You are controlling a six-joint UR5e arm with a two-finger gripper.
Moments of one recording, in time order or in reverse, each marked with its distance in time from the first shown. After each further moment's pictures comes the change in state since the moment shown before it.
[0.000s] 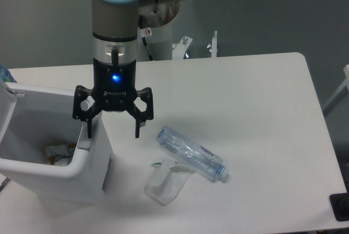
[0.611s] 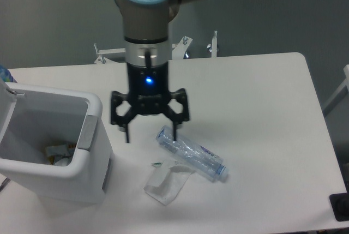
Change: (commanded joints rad) arm 0.158 -0.066 0.054 0.000 0.185 0.256
